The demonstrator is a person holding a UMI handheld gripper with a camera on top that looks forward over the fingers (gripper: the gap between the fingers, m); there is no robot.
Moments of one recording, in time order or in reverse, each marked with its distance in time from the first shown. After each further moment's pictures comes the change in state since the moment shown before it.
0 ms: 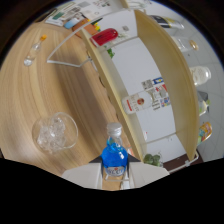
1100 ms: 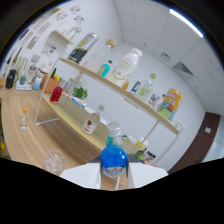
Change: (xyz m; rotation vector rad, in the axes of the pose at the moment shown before) arm 0.080 -0.010 -0.056 0.324 -0.015 0.551
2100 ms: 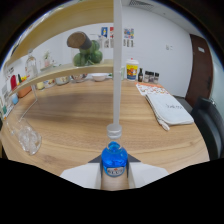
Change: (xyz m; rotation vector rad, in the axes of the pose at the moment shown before) arm -0.001 0.246 0.021 -0.494 -0.075 0.599
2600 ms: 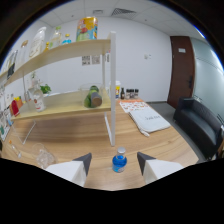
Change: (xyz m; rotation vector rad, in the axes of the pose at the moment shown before) arm -0.013 -0.051 -0.095 0.143 0.183 0.128
